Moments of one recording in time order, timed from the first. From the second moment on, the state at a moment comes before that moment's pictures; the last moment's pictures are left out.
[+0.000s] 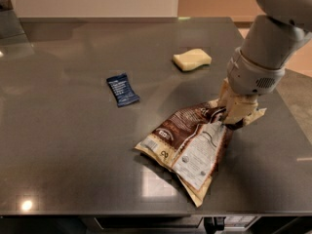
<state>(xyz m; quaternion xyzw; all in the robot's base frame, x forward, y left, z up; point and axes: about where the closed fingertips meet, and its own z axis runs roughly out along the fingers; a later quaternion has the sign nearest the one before) 0.462 -0.167 0.877 -0.73 0.67 0.05 0.07</state>
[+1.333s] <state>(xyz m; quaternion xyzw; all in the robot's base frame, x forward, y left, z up) 0.541 -0.071 0.890 -0.77 0.63 0.04 0.11</state>
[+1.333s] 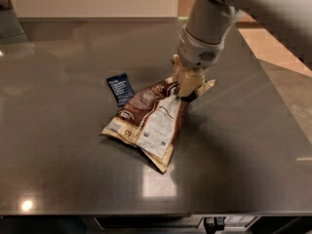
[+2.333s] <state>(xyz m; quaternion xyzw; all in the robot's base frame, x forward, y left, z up) 0.556 -0.063 0.888 -0.78 0.62 0.03 0.12</state>
